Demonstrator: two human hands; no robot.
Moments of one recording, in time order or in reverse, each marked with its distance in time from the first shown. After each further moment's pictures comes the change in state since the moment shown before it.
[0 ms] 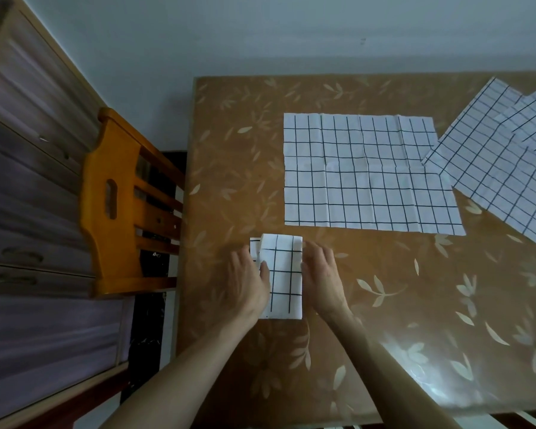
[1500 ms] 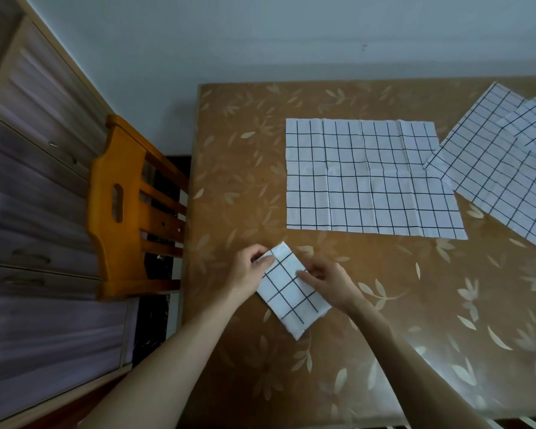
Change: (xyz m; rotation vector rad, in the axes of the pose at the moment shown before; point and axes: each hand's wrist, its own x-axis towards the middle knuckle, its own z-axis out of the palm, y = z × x) left_hand 0.033 -0.004 -0.022 -0.613 -0.359 0.015; right_hand 0.016 0.006 -0.032 0.107 -0.334 0.149
